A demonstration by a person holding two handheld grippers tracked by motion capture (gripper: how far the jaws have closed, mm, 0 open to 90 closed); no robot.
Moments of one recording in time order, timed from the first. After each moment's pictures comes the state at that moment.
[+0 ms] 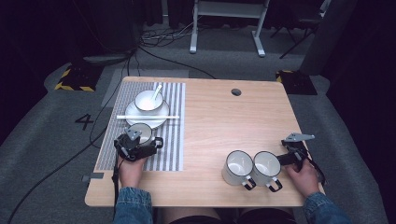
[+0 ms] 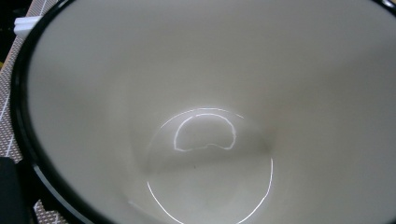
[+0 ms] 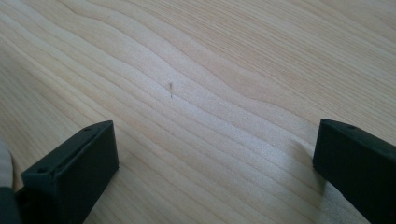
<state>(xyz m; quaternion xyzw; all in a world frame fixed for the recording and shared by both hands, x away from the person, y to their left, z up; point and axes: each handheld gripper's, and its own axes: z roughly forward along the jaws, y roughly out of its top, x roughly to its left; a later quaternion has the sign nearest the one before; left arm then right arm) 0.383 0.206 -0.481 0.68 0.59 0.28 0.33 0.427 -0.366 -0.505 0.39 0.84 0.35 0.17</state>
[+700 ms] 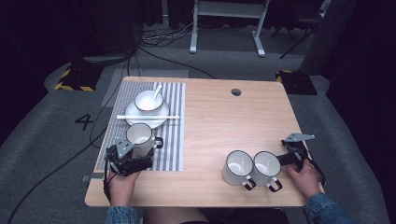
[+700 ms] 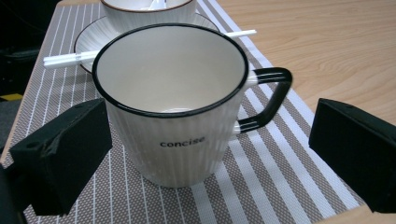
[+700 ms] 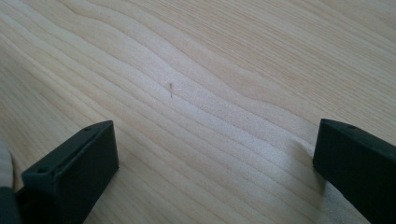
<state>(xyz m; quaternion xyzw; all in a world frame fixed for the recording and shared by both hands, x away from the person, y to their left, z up) 0.317 0.212 -0.446 0.68 0.53 0.29 0.41 0.427 -0.366 -0.505 0.39 0.84 0.35 0.17</state>
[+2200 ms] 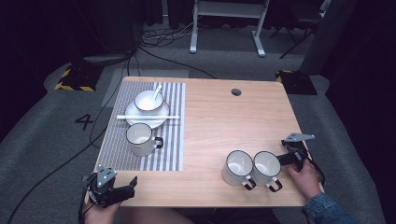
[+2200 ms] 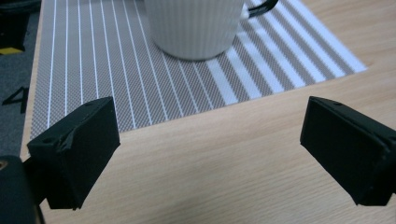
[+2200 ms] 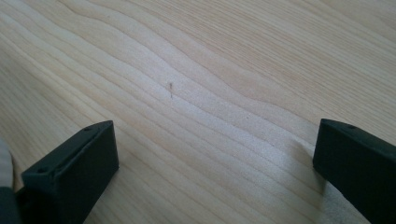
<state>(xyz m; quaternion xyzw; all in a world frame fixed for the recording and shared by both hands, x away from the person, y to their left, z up) 0.248 0.252 -0.469 0.72 0.56 0.24 0.34 0.427 -0.366 -0.505 0.39 0.84 0.35 0.17</state>
